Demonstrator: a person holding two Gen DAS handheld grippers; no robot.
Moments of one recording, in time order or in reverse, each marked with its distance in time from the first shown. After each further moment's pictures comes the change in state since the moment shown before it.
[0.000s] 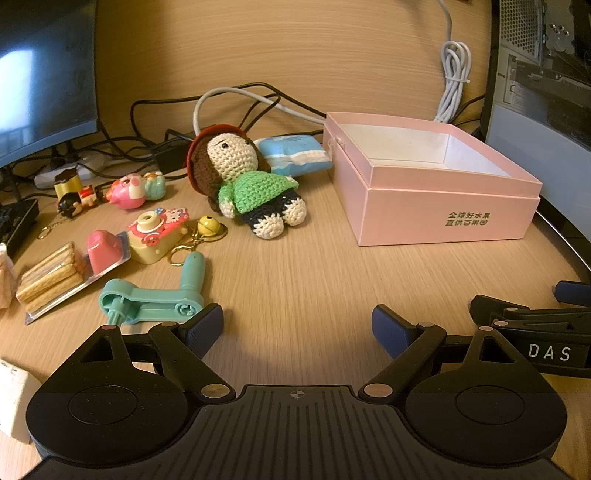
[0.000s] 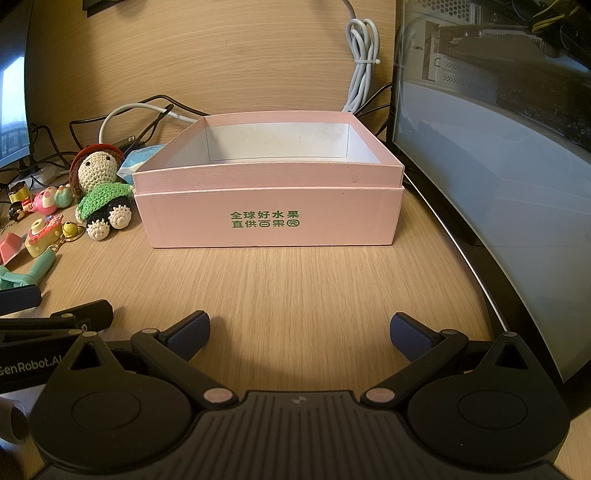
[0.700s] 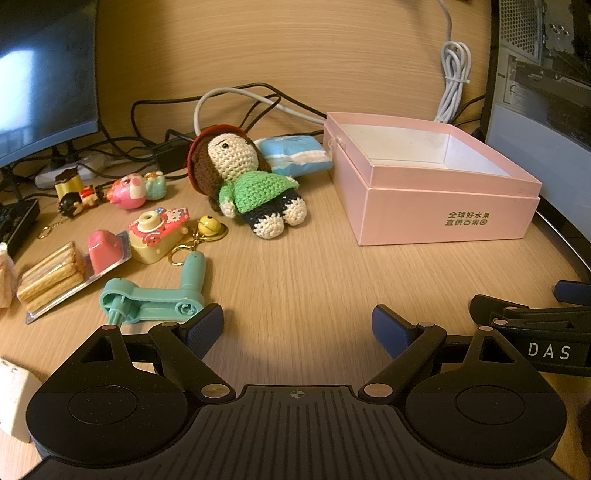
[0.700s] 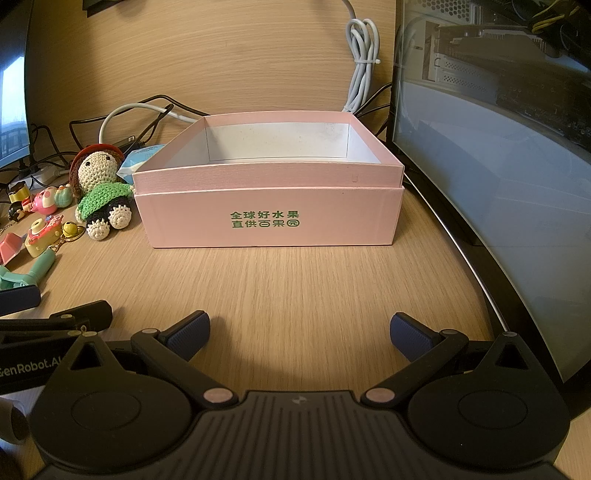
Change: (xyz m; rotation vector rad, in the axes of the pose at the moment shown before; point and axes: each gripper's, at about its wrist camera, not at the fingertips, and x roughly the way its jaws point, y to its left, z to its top) left arm -0.003 0.002 0.000 0.000 -0.001 -0.001; right arm -0.001 0.001 0.001 0.000 0.000 0.000
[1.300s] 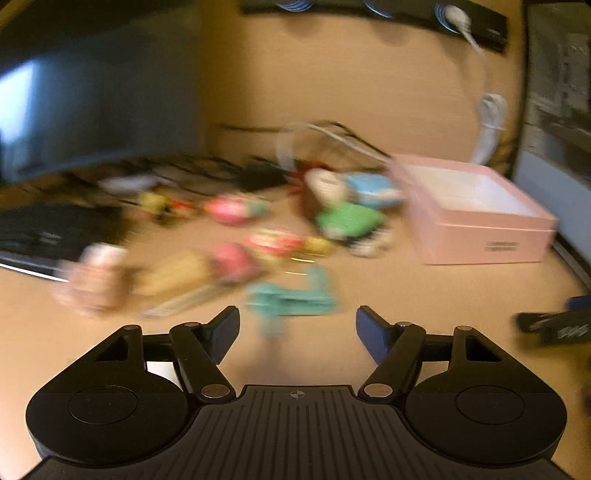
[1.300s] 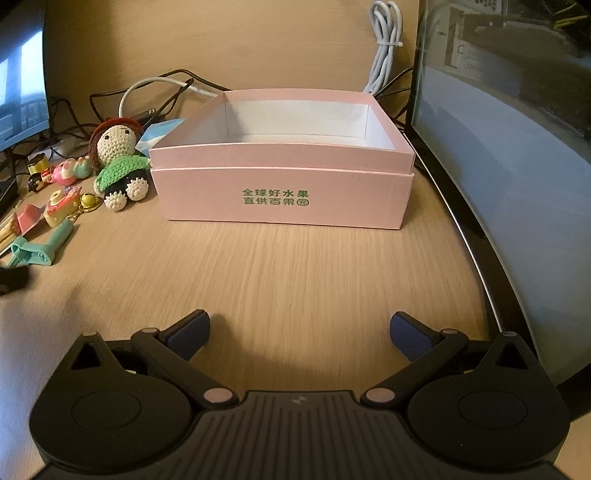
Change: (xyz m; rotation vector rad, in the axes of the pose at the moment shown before) left arm -0.077 0.086 -0.009 -0.041 -0.076 0.114; right arm -0.007 -0.004 0.004 -0.060 0.104 0.066
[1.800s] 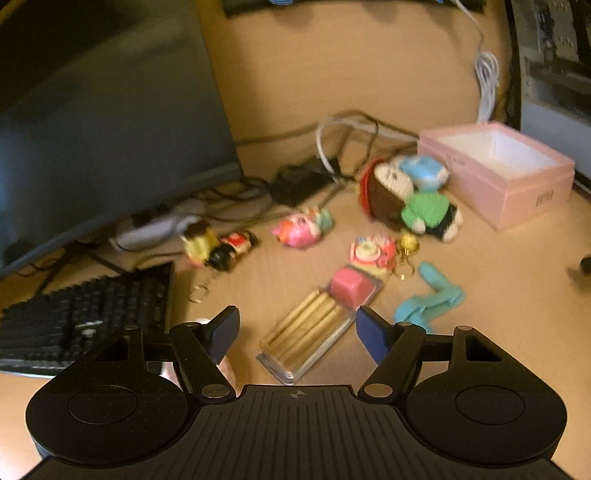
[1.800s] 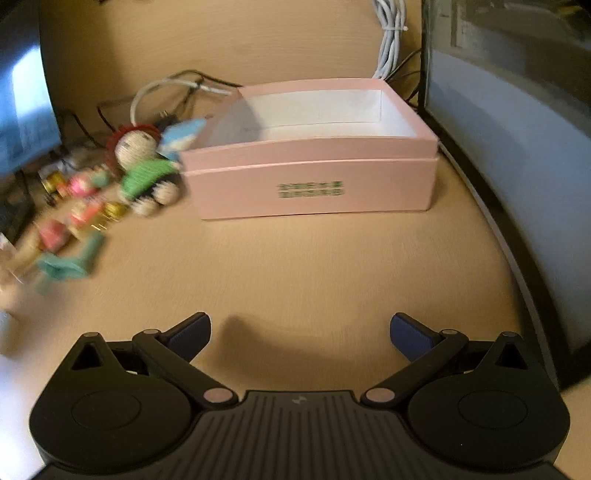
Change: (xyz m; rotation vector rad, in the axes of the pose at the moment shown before) left arm 0.046 0.090 0.045 0.298 0.063 -0.108; right arm -0.016 0.023 0.002 0.114 0.047 0.069
